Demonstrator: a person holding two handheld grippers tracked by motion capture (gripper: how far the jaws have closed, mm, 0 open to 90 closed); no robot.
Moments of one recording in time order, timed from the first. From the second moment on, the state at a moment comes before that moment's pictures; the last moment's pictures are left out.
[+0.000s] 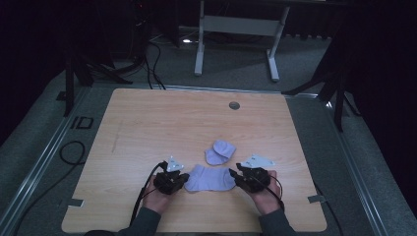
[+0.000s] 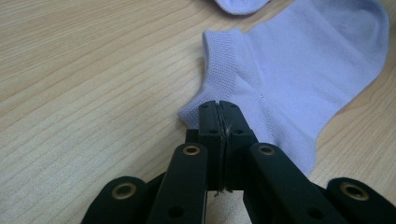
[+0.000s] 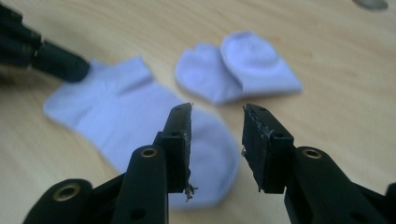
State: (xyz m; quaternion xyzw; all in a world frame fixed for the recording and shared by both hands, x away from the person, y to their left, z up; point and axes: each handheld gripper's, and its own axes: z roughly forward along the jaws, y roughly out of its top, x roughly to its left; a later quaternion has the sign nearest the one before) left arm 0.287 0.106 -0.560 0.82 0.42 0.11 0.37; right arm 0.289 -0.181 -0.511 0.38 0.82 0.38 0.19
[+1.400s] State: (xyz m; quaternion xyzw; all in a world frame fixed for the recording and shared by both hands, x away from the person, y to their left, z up) left arm 0.288 0.105 -0.560 0.82 0.42 0.12 0.36; right arm 0.438 -0.099 -0.524 0.44 0.85 0.26 0.11
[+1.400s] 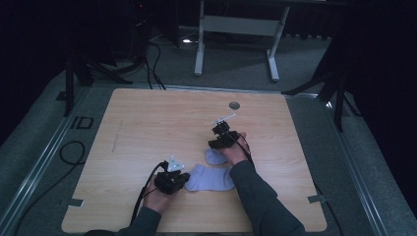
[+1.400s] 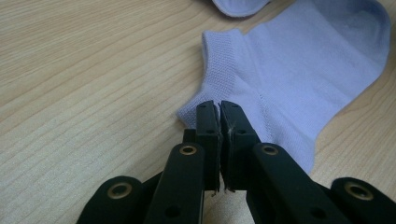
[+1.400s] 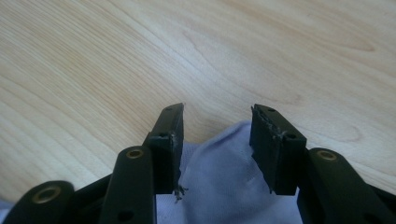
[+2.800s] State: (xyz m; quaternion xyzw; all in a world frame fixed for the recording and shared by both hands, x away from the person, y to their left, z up) left arm 0.287 0.104 -0.560 0.82 0.42 0.12 0.37; right arm 0.399 -0.203 -0.493 0.47 0.80 0.35 0.12
